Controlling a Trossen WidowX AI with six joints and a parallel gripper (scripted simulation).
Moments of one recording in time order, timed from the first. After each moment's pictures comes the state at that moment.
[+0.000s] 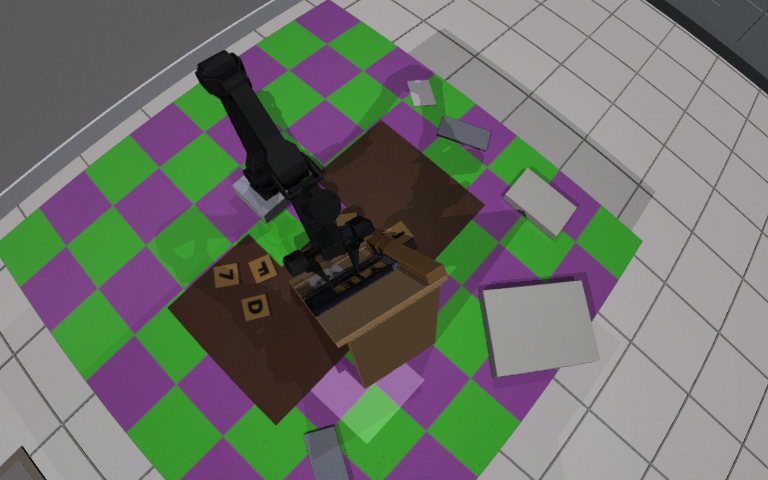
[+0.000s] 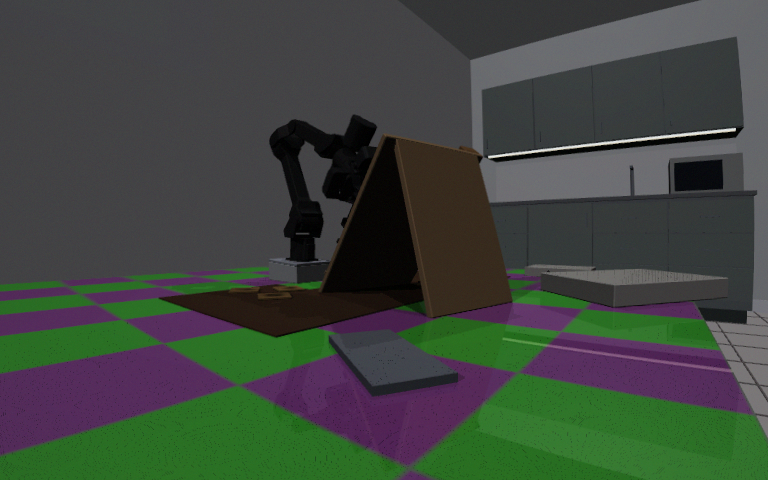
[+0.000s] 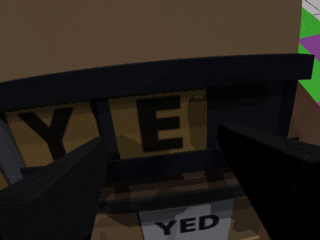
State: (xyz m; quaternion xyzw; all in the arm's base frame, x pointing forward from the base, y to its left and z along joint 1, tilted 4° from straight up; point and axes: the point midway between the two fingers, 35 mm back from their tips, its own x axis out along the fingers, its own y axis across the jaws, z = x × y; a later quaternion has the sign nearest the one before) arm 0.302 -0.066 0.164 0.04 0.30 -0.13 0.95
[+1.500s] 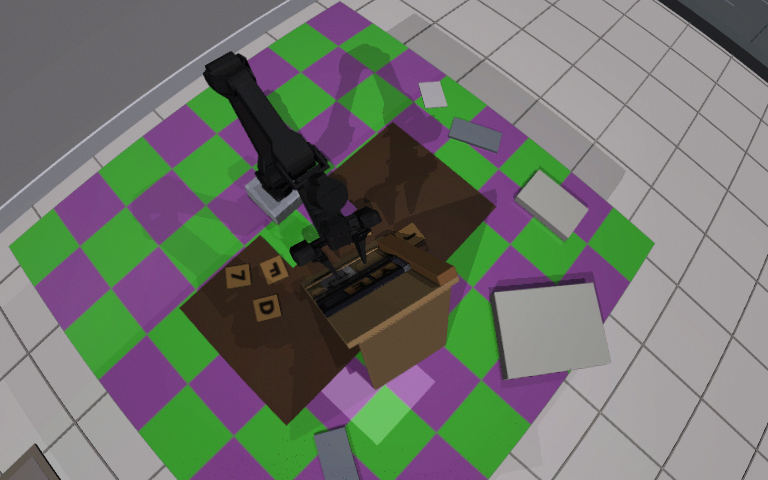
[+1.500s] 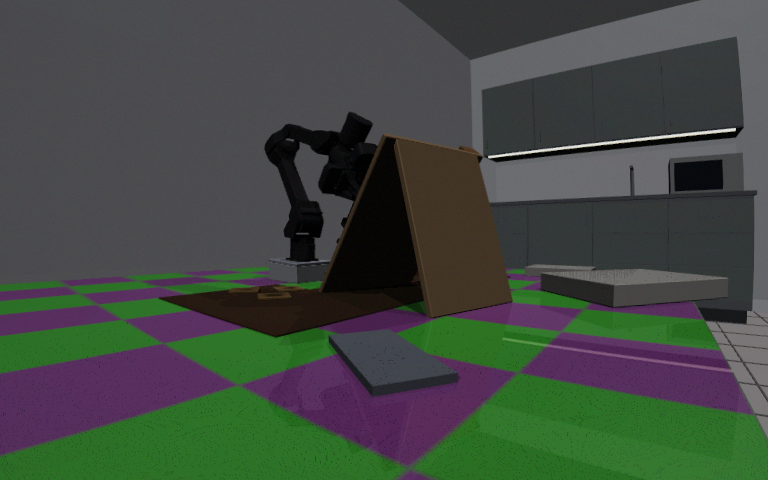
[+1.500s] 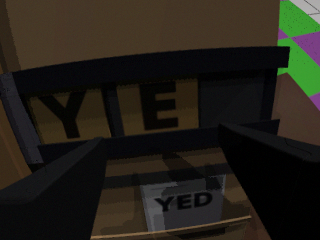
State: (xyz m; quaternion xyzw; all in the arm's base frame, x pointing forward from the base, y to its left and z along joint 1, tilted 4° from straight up) arm 0.282 -0.059 0.174 0.04 0.30 -0.13 0.94
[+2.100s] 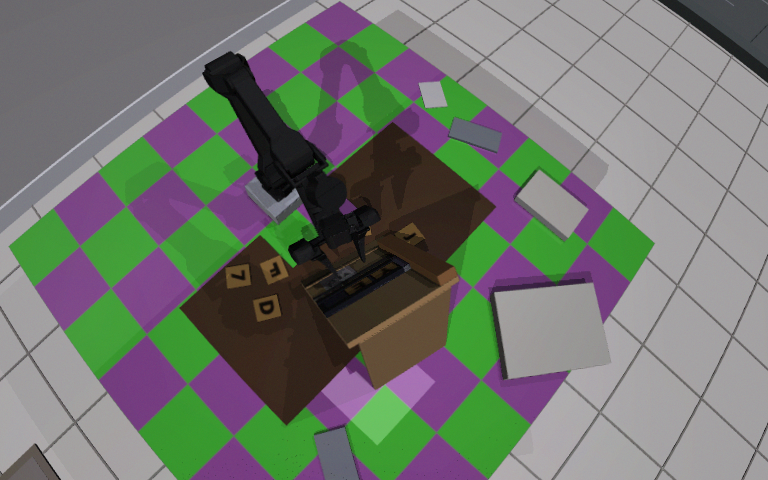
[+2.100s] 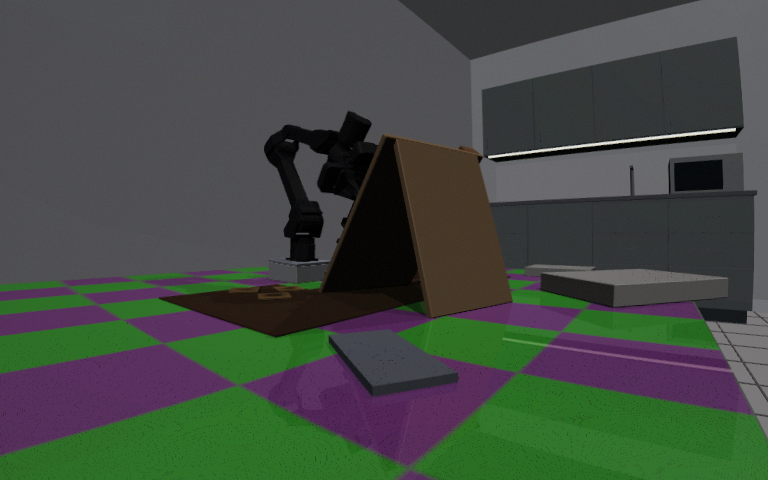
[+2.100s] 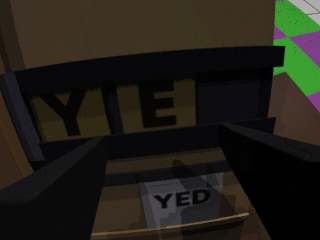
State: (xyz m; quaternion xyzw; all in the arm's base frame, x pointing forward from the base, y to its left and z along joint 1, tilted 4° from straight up) arm 0.279 -0.059 0.176 0.04 0.30 -0.13 0.94
